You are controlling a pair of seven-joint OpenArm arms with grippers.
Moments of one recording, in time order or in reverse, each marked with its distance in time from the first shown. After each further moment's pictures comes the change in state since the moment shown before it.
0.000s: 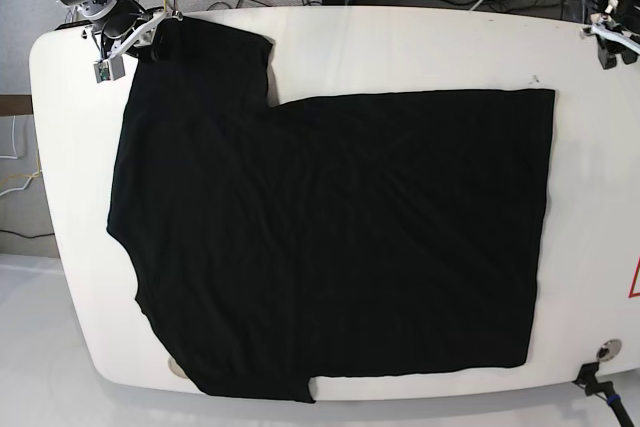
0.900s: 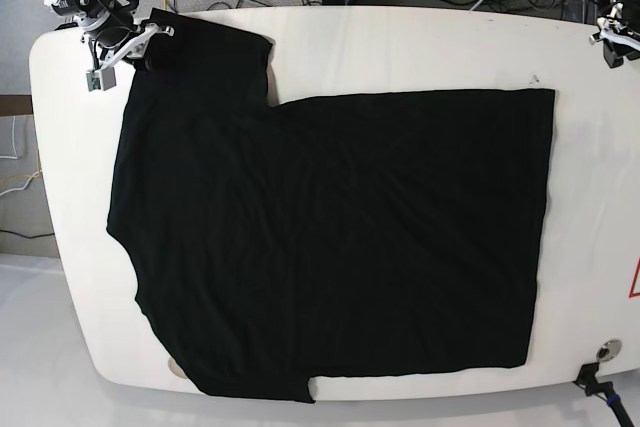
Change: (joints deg) left arm -2.1 -0.3 -0.8 -4.0 -2.3 -1.7 1.1; right arm 4.9 0.5 2.0 -6.9 4.0 1.0 -2.7
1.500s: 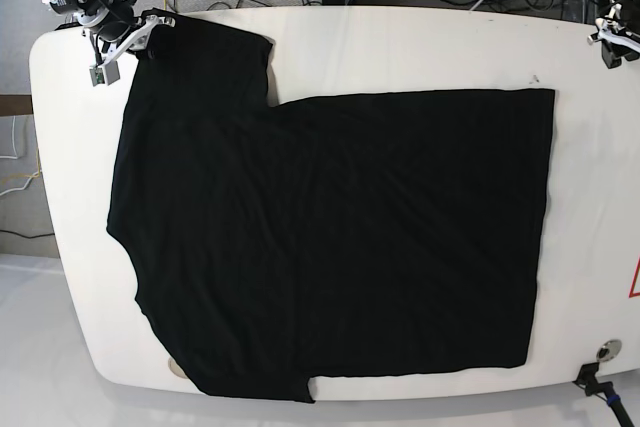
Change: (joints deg) left arm -0.5 0.2 0.2 0.1 0.6 -0.4 0.4; right arm -0.1 0.0 0.4 0.6 0.0 -0.4 -5.8
